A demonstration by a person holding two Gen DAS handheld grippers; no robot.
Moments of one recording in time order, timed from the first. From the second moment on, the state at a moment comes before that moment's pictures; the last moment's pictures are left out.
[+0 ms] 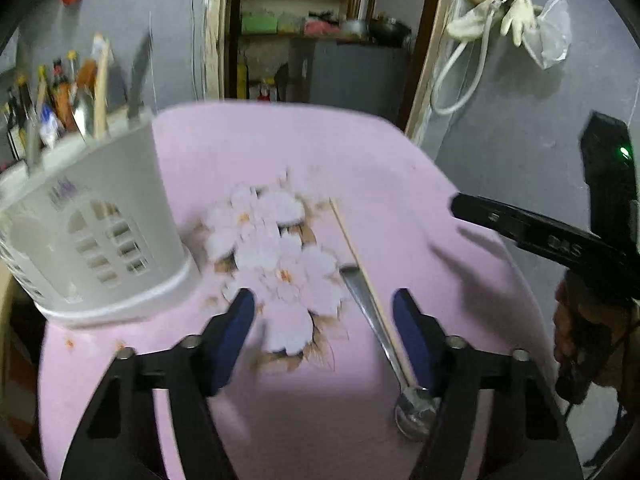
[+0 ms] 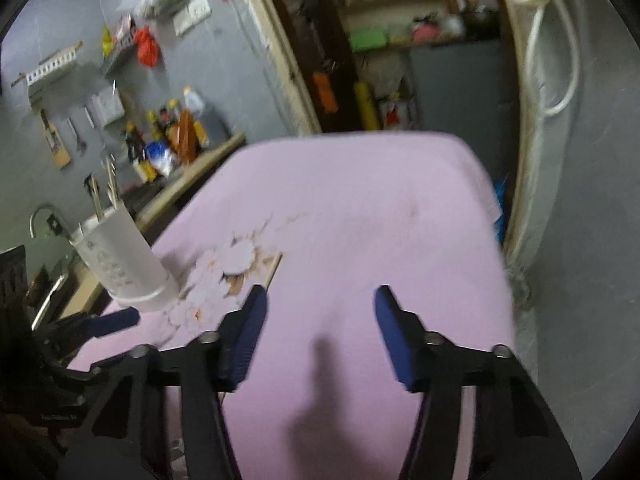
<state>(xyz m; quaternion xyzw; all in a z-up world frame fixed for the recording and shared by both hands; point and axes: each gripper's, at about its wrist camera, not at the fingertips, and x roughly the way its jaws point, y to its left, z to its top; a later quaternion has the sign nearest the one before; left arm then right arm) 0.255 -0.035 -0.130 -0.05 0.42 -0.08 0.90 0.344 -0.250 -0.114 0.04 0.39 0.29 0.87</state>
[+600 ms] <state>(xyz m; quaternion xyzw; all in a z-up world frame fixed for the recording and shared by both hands) 0.243 0.011 -0.140 -0.11 0.45 0.02 0.88 0.364 -0.152 -0.150 -0.12 0.48 0.31 0.81</state>
